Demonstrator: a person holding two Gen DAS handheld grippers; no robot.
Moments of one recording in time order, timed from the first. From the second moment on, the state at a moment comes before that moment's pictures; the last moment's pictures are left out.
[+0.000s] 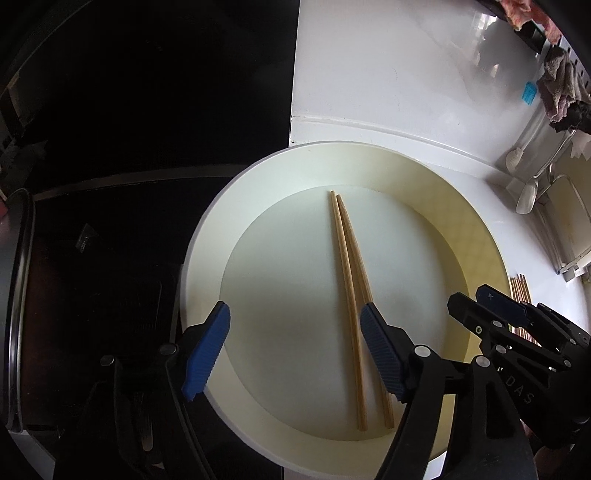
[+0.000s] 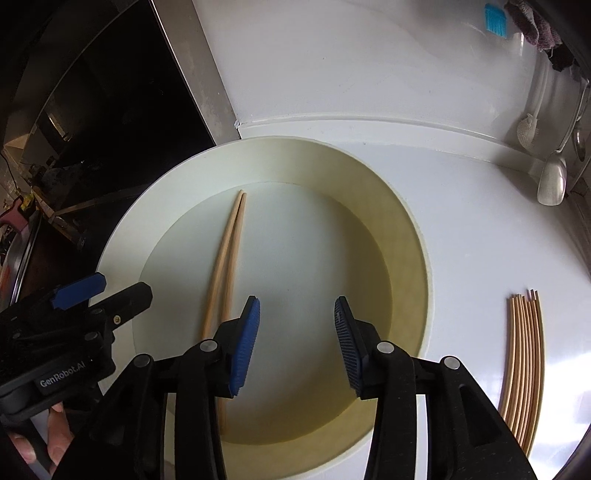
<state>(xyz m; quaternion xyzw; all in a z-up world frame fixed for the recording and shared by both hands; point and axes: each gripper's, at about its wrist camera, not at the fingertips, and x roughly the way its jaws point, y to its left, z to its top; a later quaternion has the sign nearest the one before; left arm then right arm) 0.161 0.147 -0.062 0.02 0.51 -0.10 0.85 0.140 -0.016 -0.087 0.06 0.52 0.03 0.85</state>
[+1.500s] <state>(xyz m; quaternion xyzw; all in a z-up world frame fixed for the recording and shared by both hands) -0.024 -0.099 -0.063 0.03 0.48 -0.13 0.87 -0.060 -0.291 -0.100 0.07 0.49 -0.04 0.87</state>
